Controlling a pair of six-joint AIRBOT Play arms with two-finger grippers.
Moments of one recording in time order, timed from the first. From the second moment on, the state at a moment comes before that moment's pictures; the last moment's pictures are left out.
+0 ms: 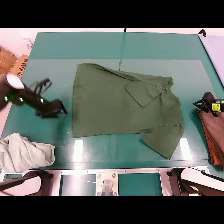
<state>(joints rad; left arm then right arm) 0.11 -1.31 0.93 1.07 -1.31 -1.40 -0.74 -1.27 0.95 -0.91 1.11 1.22</state>
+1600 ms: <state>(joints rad) 0.28 -1.26 0.70 0.80 -1.03 -1.01 -0.75 -1.26 0.54 -0.92 1.12 1.23</state>
